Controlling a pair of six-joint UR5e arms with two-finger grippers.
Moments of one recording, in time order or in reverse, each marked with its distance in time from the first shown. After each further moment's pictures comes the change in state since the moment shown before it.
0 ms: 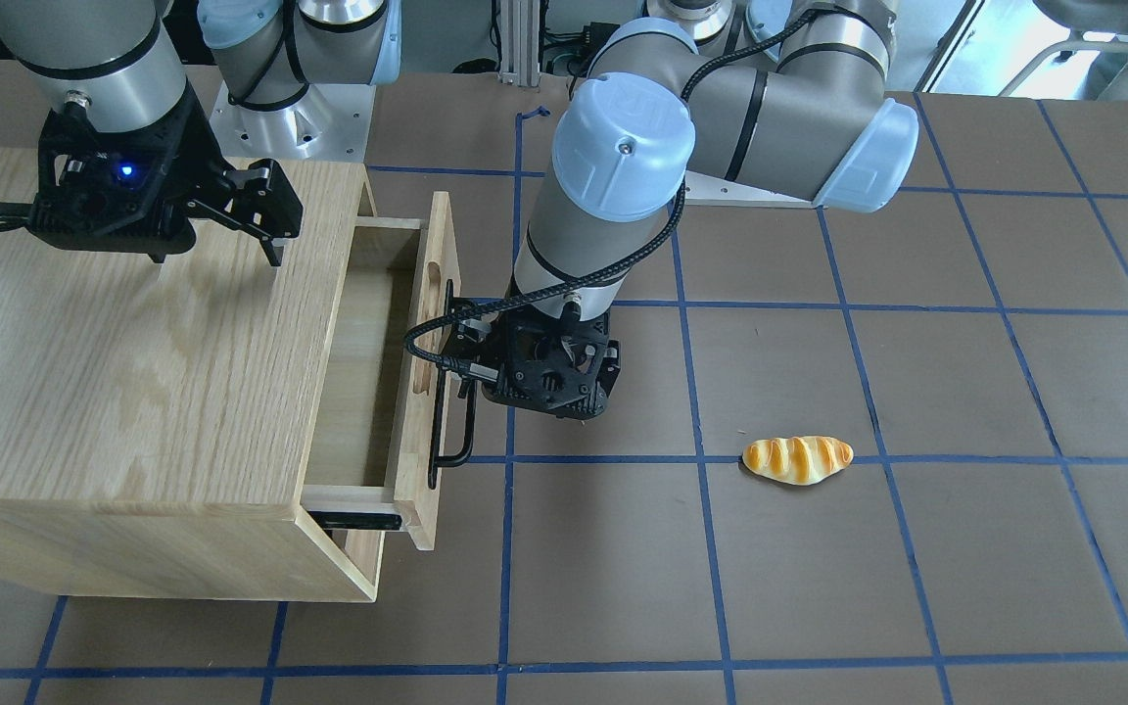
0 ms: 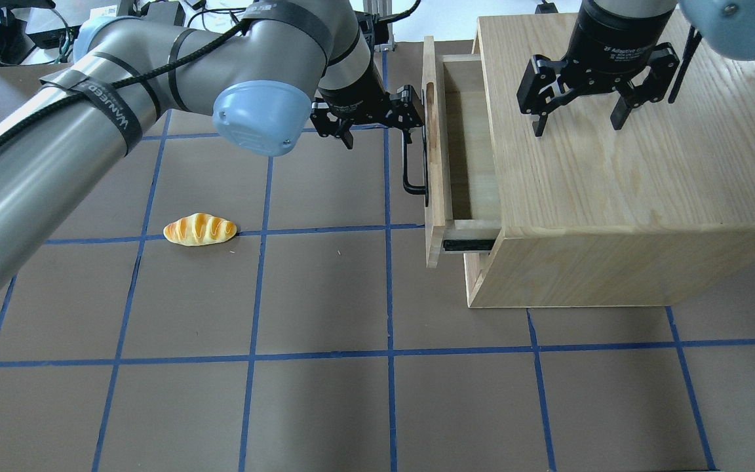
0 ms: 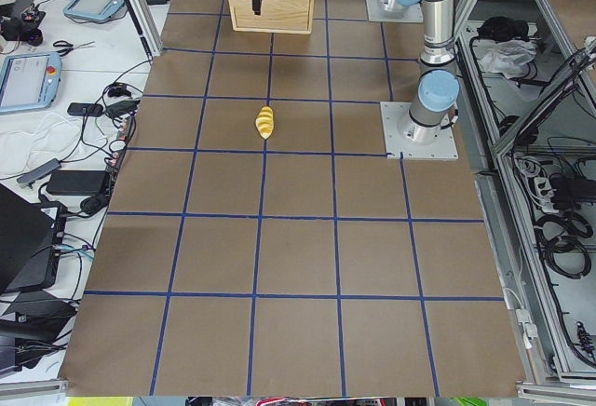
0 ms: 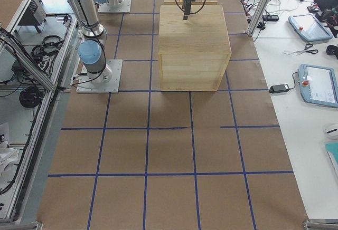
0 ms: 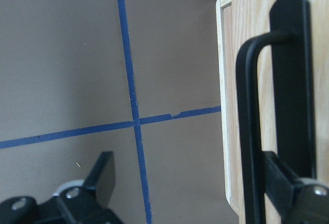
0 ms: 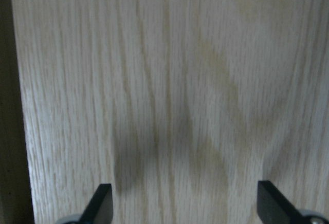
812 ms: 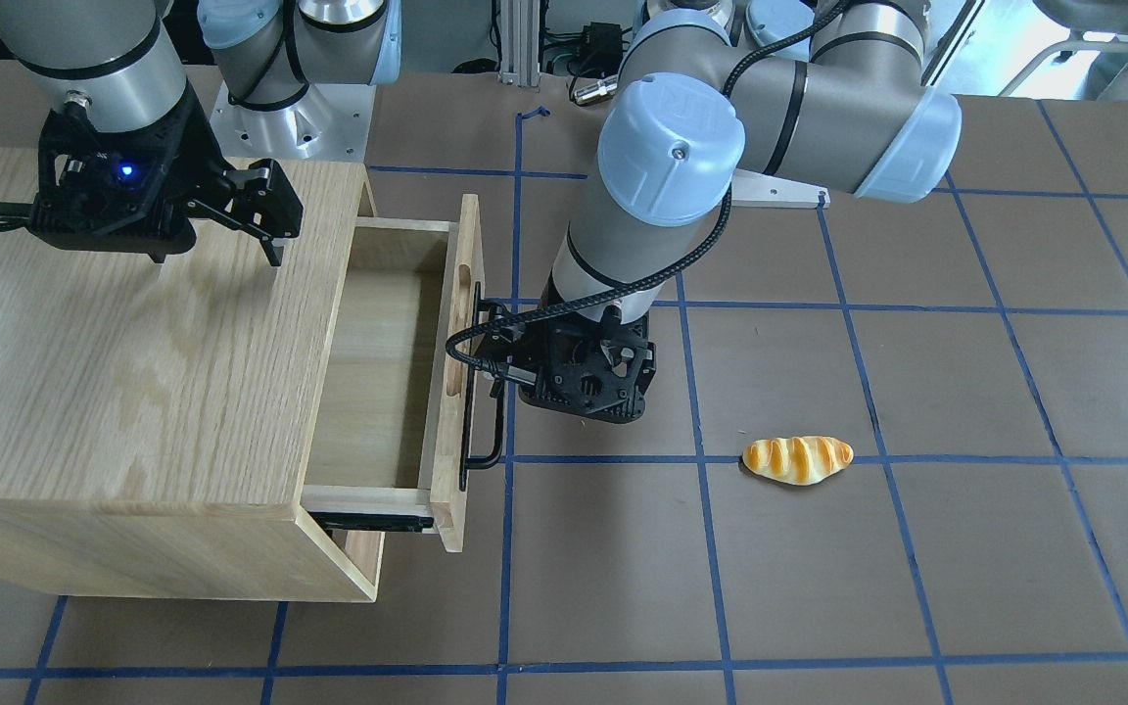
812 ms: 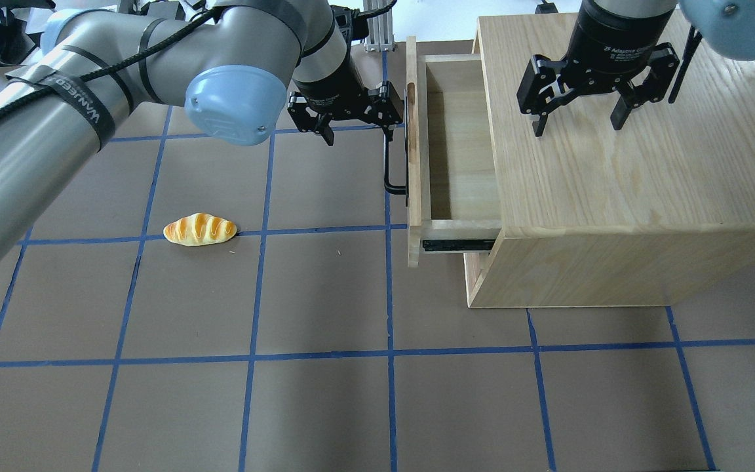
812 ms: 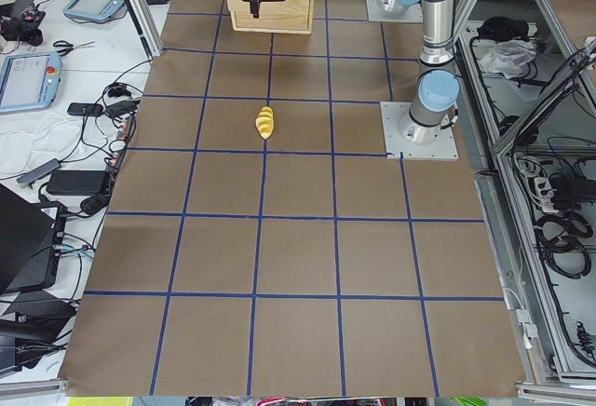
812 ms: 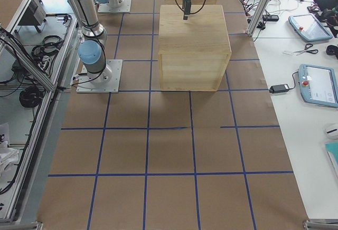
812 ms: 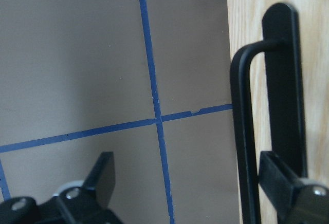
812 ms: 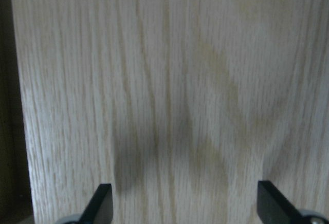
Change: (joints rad) left arm 0.043 0.017 0.000 -0.048 0.001 0.065; right arm 0.000 0.000 0.000 0.000 0.000 0.000
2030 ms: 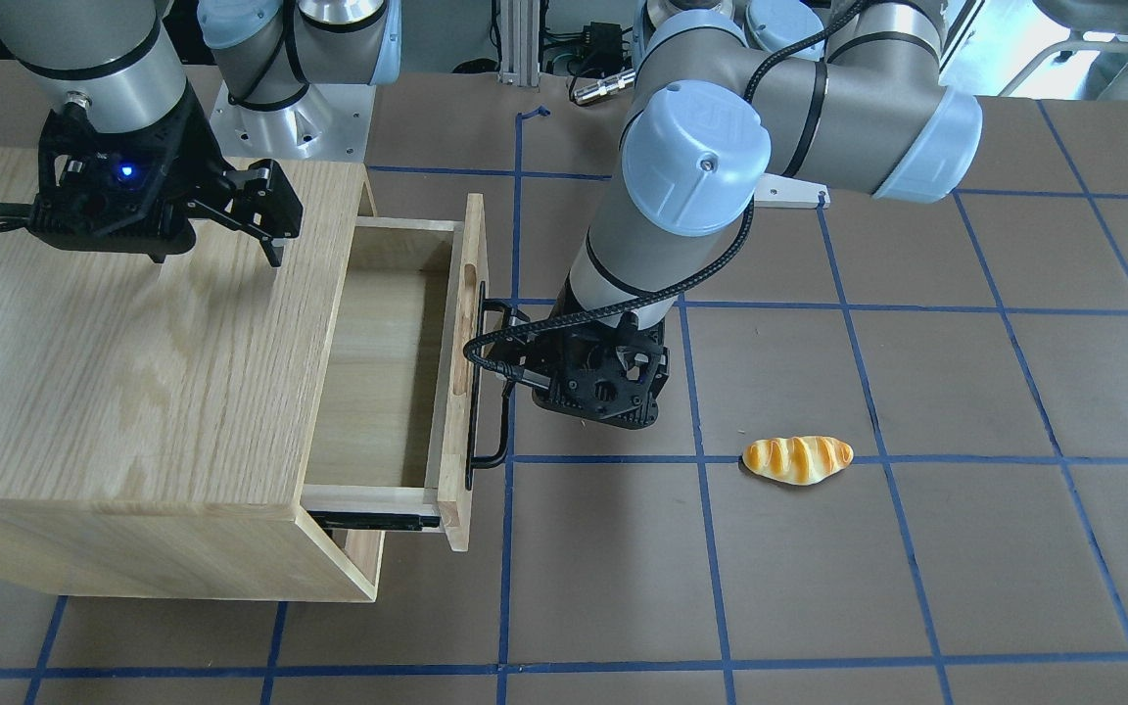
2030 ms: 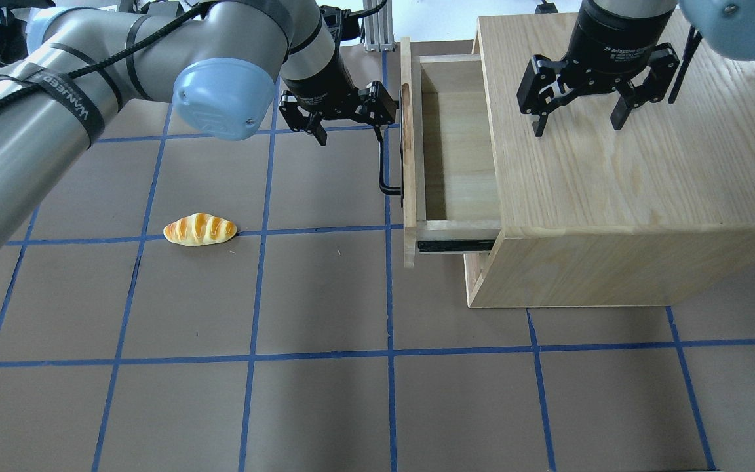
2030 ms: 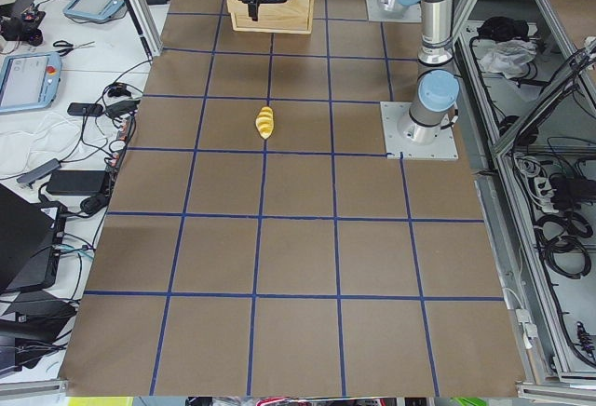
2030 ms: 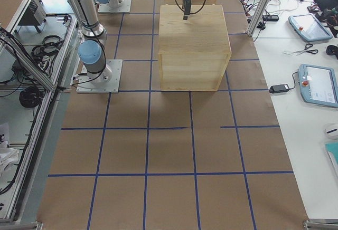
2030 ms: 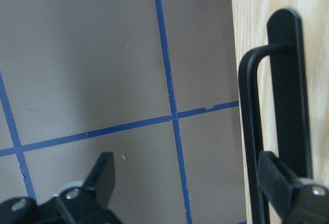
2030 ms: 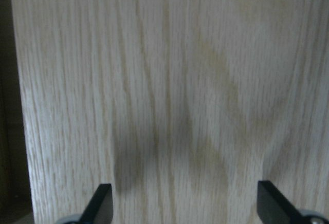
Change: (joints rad) left arm 0.012 -0.007 0.002 -0.016 -0.020 0.037; right arm 0.000 0.000 0.001 0.000 0.000 -0.001
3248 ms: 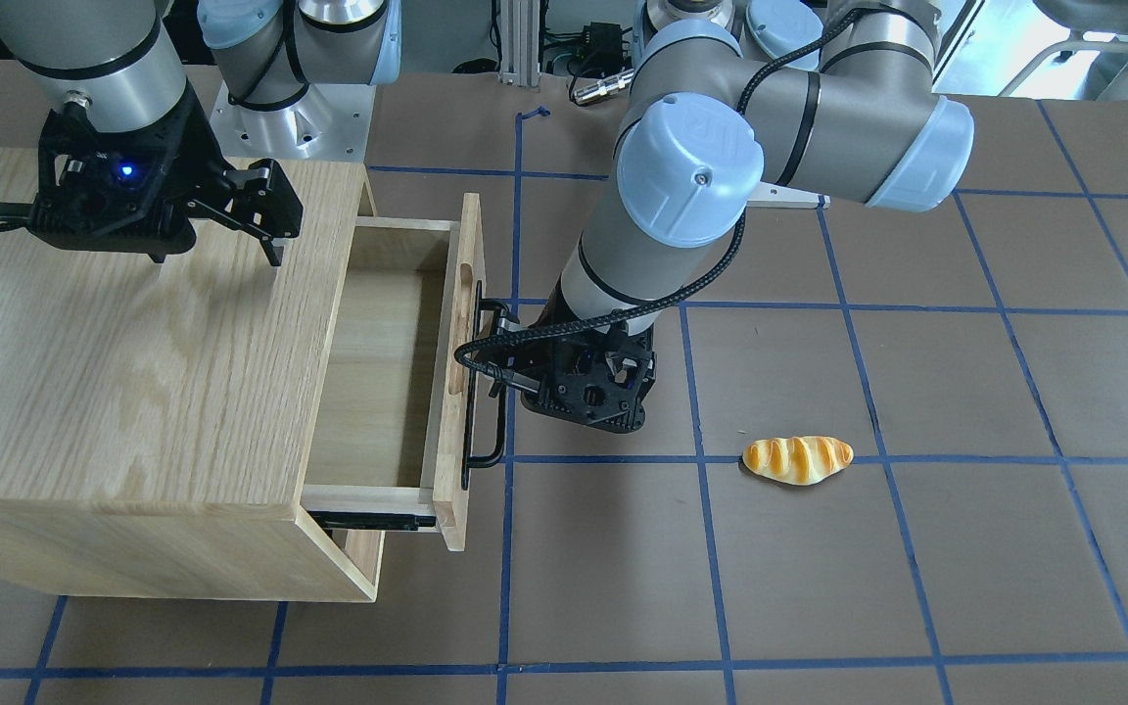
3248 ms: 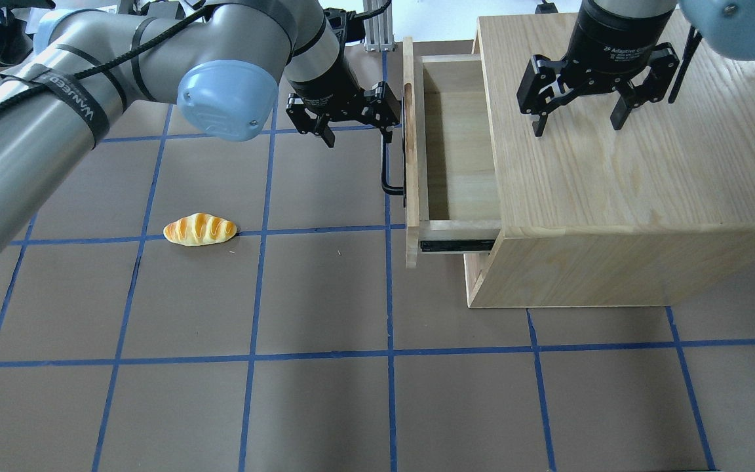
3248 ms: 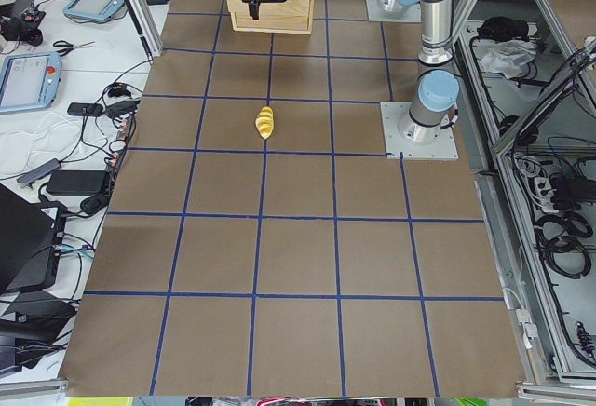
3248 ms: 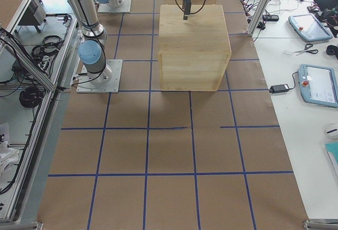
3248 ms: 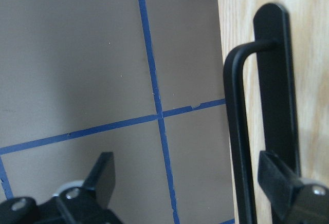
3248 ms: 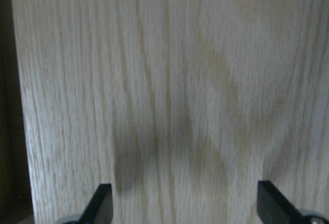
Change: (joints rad) left arm -0.002 -0.005 -0.001 0.005 -0.032 0.001; right arm 0.000 0.000 0.000 0.000 0.000 0.001
